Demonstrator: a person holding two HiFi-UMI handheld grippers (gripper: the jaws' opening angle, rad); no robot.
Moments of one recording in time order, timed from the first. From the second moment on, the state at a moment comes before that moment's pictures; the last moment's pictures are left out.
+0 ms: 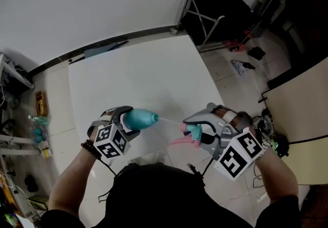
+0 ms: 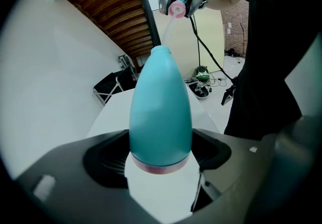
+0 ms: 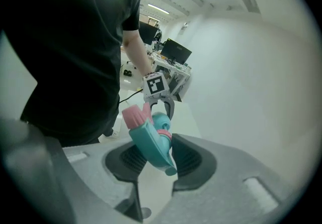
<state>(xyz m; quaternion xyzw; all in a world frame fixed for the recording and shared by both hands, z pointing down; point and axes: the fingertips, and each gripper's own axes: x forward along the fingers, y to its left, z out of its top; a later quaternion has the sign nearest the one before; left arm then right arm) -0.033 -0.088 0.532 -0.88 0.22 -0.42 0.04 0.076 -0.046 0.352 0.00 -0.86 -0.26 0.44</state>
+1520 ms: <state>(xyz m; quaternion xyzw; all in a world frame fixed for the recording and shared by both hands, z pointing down) -0.012 -0.182 0.613 -0.85 0.46 -0.23 -0.13 0.077 -0.190 0.607 0.31 -0.86 -0.12 0.40</state>
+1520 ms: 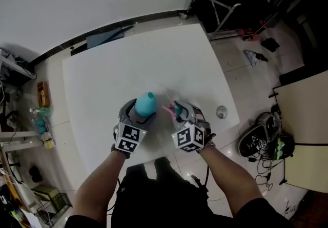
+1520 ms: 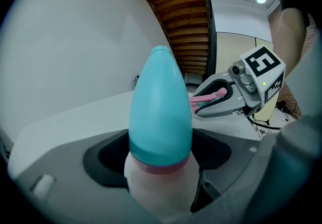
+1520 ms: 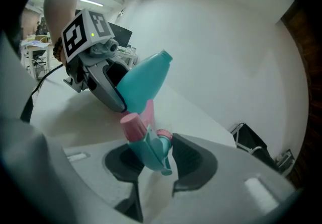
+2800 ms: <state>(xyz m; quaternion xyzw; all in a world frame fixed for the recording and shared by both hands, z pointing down) -0.025 -0.141 0.636 -0.83 0.45 -0.30 -0.14 0.068 -0.135 0.631 0.24 -0.87 -0.12 0.42</state>
